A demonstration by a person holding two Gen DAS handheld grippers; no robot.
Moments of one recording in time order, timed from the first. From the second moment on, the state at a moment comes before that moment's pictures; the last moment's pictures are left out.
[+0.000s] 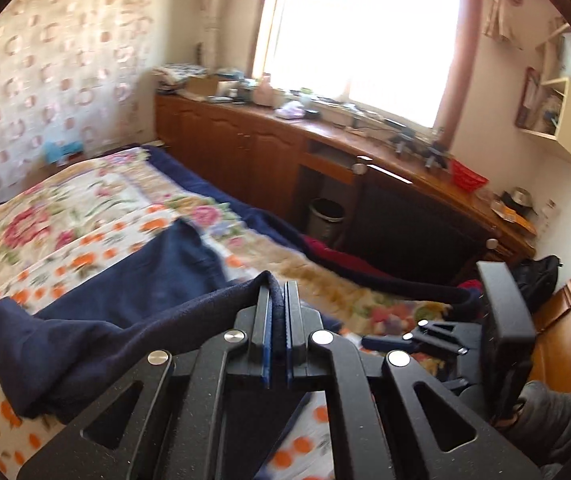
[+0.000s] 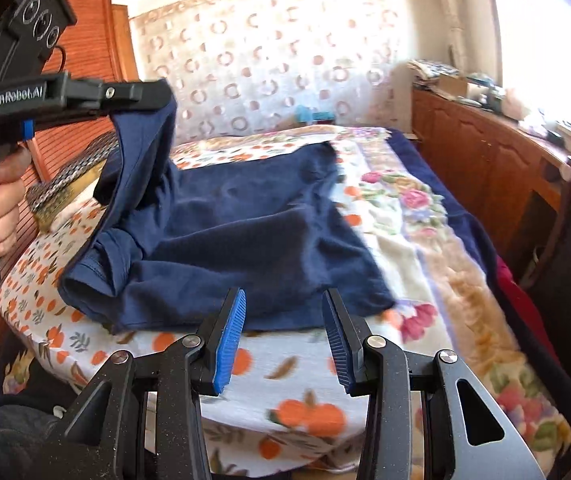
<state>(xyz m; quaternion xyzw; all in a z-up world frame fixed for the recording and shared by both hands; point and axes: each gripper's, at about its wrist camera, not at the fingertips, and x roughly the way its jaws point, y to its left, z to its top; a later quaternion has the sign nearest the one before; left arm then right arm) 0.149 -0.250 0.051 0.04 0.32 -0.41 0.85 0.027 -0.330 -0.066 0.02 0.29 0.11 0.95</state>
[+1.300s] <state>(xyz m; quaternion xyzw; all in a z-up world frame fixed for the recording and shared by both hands) 0.264 -0.095 -0.060 0.08 0.39 -0.23 0.89 0.199 -0.264 -0.027 -0.03 0.32 0.18 0.93</state>
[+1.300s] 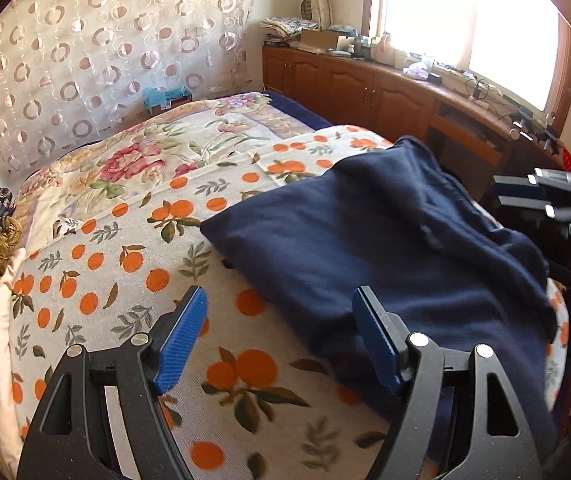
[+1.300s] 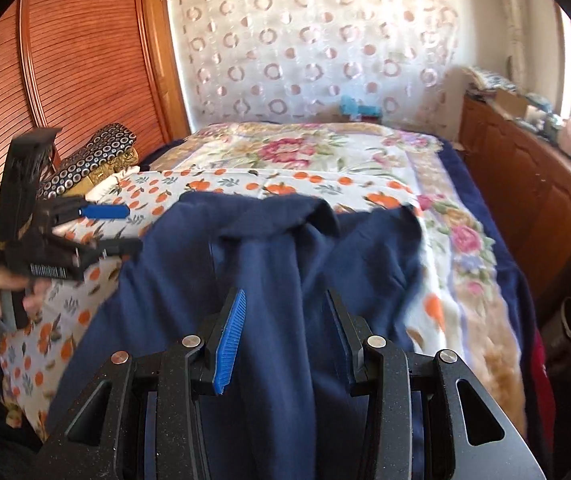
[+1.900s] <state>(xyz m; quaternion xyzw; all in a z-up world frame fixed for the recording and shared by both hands) 0.282 -0.094 -0.091 0.07 0.42 -0.25 0.87 0.320 -0.233 -0.040 0.03 0.41 0.20 0.89</state>
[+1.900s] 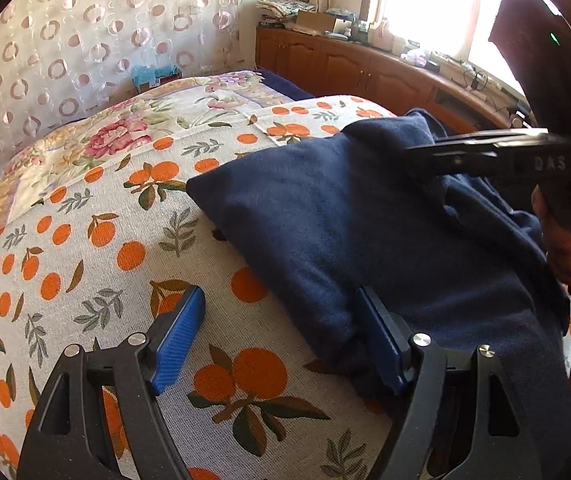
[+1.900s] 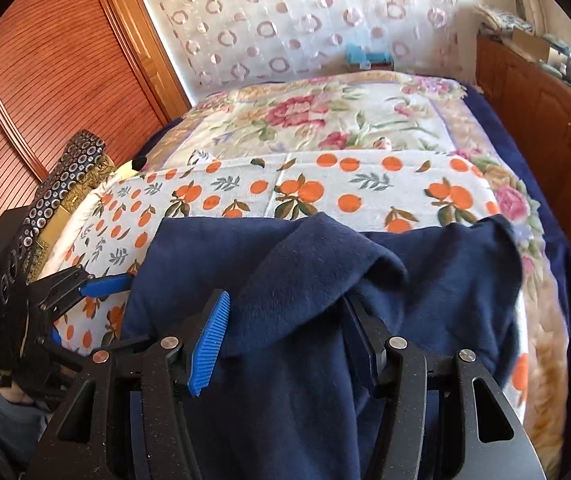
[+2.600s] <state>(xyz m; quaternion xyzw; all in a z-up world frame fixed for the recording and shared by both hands) 0.284 -0.097 -0.093 0.07 0.42 -0.25 0.87 0.338 -0.280 -0.008 -0.04 0.38 0.12 0.92</state>
